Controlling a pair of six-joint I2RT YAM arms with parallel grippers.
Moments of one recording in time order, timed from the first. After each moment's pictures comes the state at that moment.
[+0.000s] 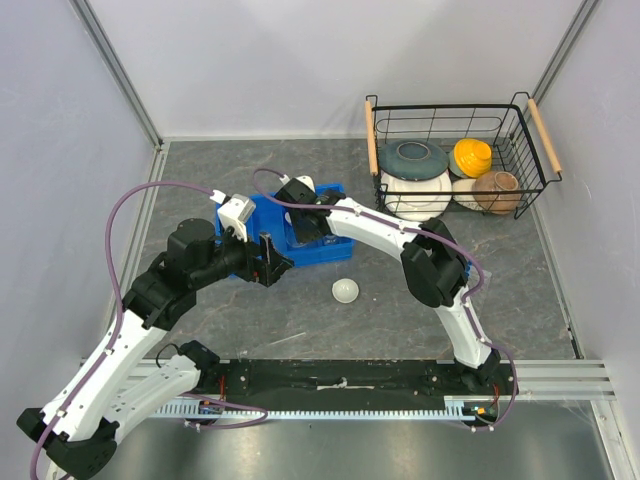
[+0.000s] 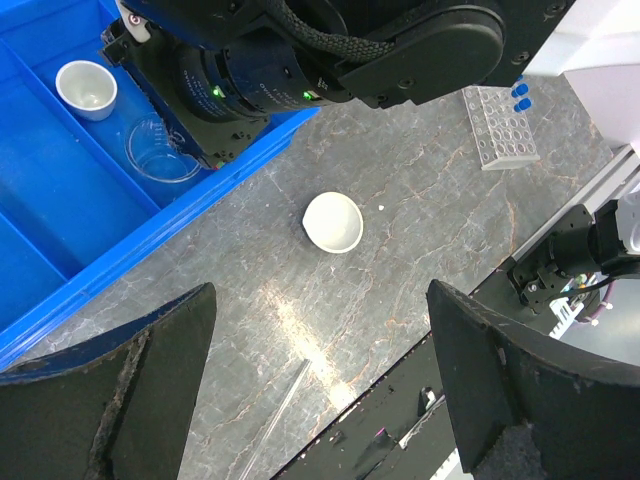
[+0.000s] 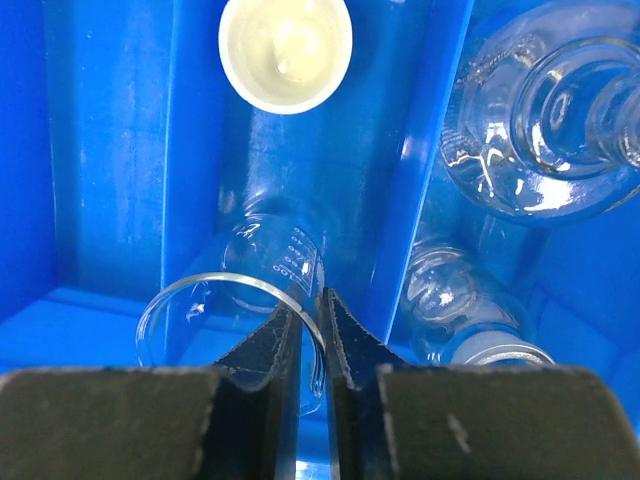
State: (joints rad) left arm -0.57 0.74 0.93 -0.60 0.21 -0.31; right arm 0.87 2.19 1.87 -0.71 0.26 0.50
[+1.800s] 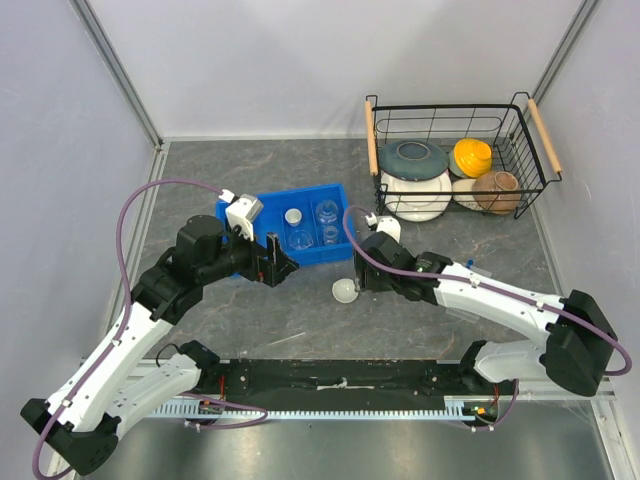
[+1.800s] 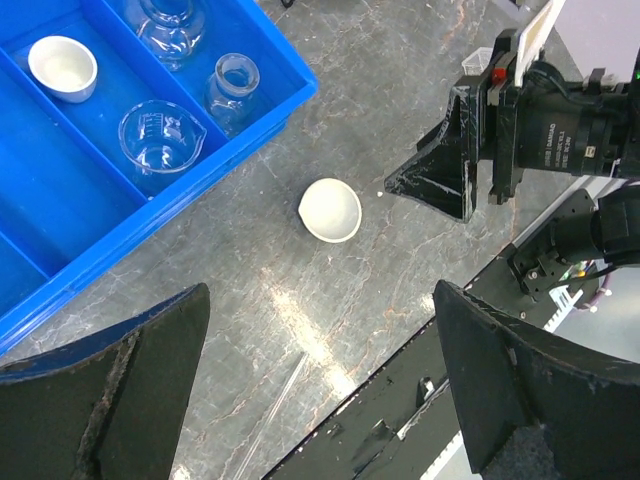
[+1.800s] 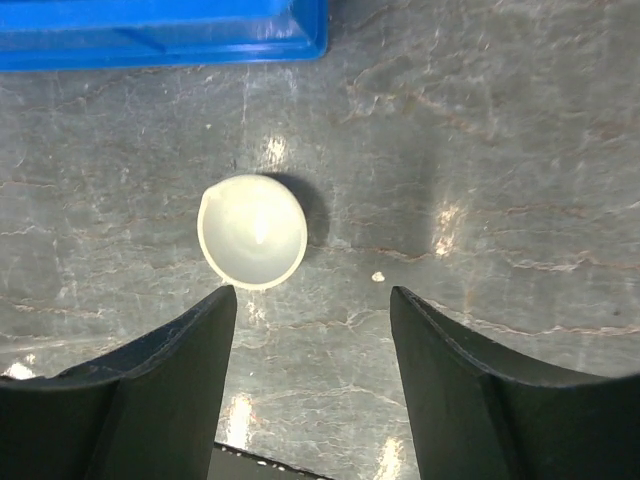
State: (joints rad) left arm -0.57 0.79 0.92 -0.60 0.24 -0.31; right arm 0.90 1.31 0.91 -0.55 0.33 0.69
